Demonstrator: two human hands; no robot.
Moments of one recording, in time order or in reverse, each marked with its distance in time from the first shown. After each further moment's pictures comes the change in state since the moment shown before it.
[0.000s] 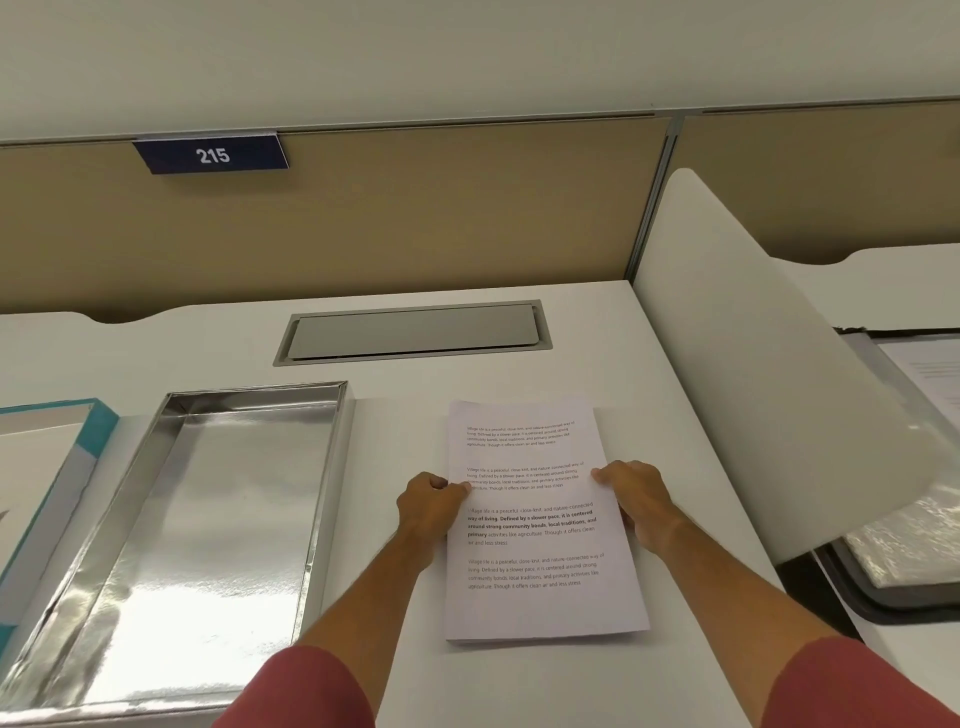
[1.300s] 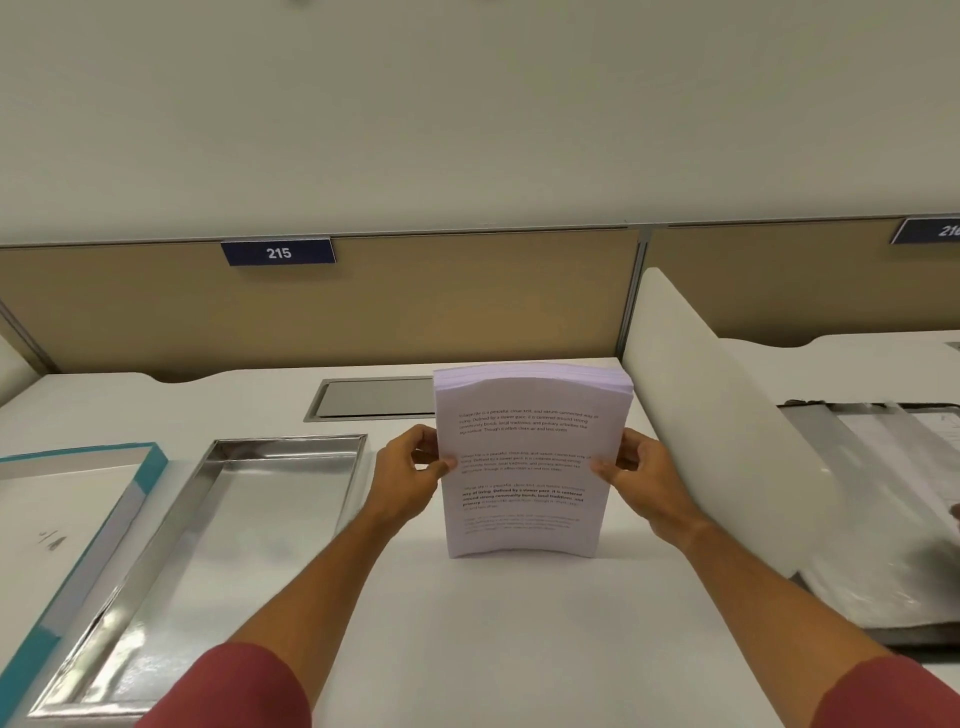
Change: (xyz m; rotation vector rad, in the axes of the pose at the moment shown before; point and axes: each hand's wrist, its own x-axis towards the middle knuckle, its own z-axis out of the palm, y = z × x) left_hand -0.070 0.088 -0.055 0.121 0.063 0.689; right_hand -0.050 -0.069 -0.043 -0.049 -0.135 -0.687
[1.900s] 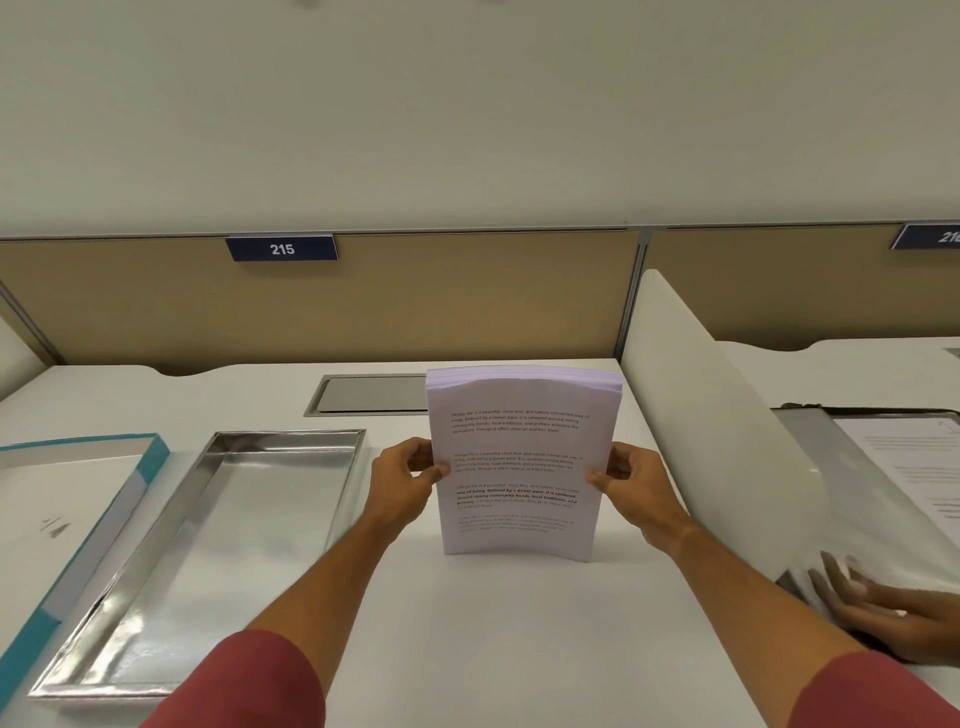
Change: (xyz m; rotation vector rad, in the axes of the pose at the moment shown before) left_hand -0.011 -0.010 0.008 -0.029 0.044 -0.026; right_hand -0.008 0.007 -0.002 -0.015 -0.024 0.047
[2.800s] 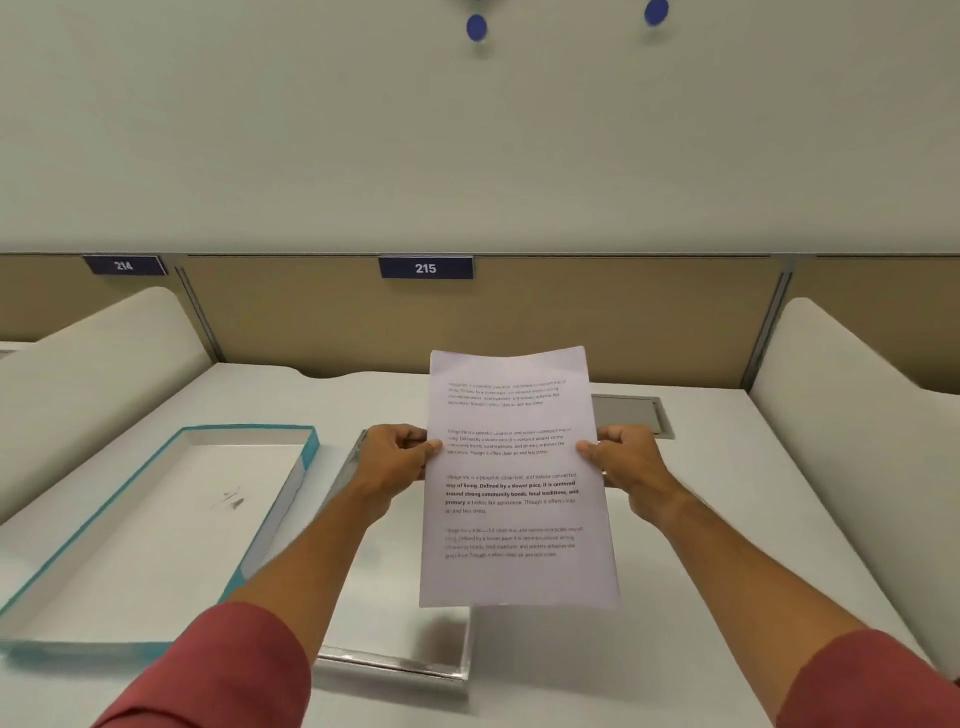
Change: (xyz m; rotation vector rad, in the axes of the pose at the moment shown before) left_hand 0.012 -0.045 -0.209 -0.191 0.110 -0.193; right_hand -0.002 -0.103 0.192 0.089 -0.111 0.083
